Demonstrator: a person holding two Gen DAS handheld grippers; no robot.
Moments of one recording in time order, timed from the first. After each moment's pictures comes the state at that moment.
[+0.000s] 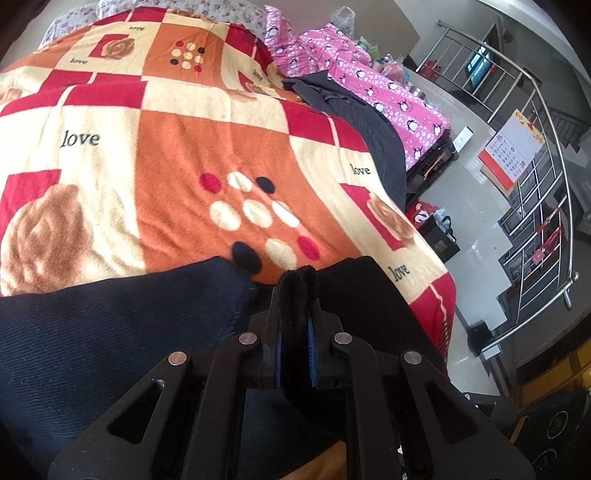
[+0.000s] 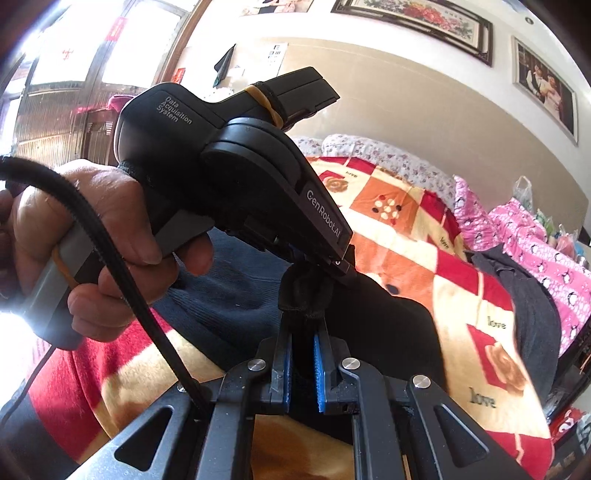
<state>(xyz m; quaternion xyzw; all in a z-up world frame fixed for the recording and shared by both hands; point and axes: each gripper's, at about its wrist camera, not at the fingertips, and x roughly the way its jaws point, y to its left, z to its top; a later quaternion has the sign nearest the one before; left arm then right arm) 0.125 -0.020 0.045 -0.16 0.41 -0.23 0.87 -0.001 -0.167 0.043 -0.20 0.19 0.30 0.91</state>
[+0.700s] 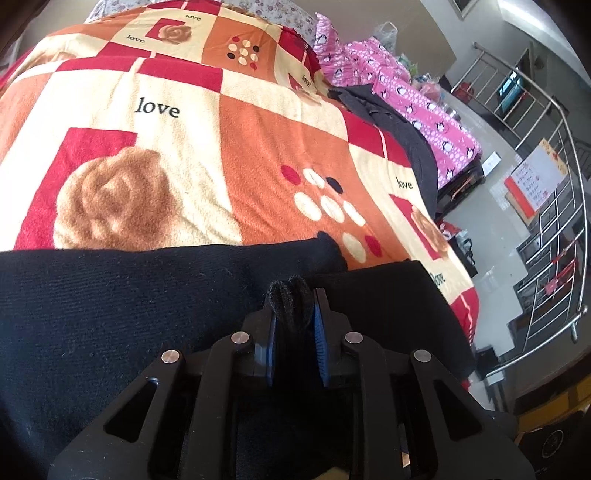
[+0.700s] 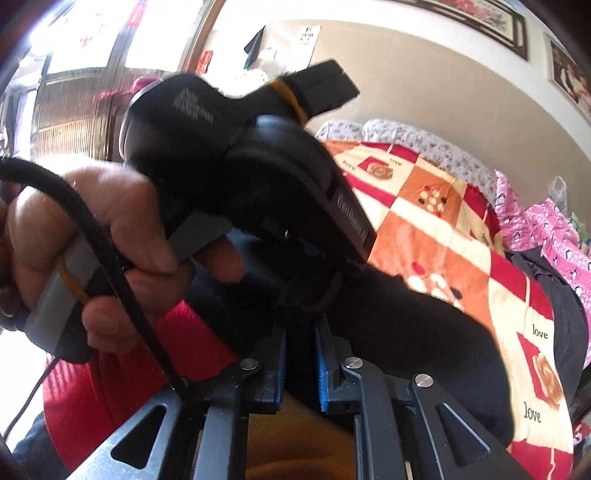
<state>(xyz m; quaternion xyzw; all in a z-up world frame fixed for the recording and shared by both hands) 0.108 0.039 0.024 -0.20 0.41 -0.17 0.87 0.001 -0.117 0.025 -0.21 0.22 0.36 0.88</state>
